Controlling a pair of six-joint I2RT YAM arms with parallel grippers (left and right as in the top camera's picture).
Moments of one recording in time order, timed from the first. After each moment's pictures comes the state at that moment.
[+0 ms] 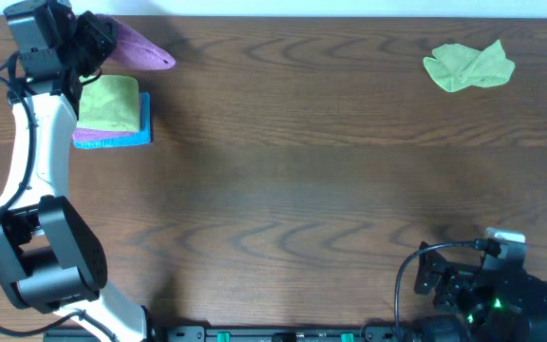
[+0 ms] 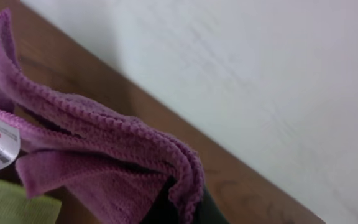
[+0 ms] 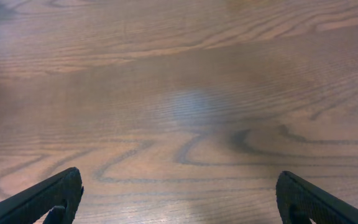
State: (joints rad) left arm 0.24 1.84 1.53 -0.22 0.46 -0.66; right arm 0.14 0.32 0.85 -1.21 0.11 0.29
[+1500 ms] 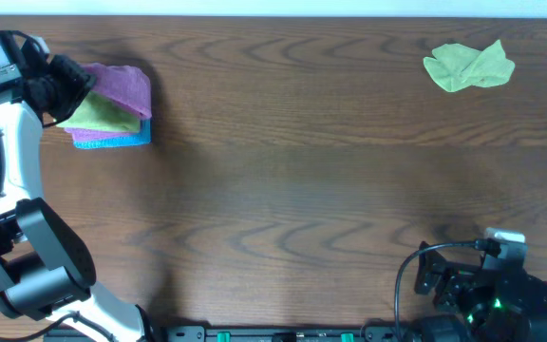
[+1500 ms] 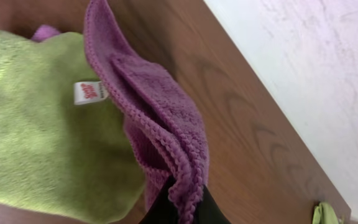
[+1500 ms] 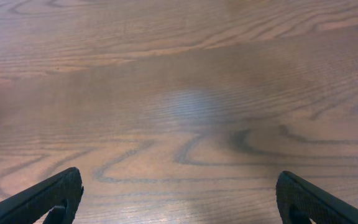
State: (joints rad) left arm 0.40 1.84 1.53 -0.61 0.50 -0.52; right arm 0.14 0.32 0.85 -1.21 0.11 0.29
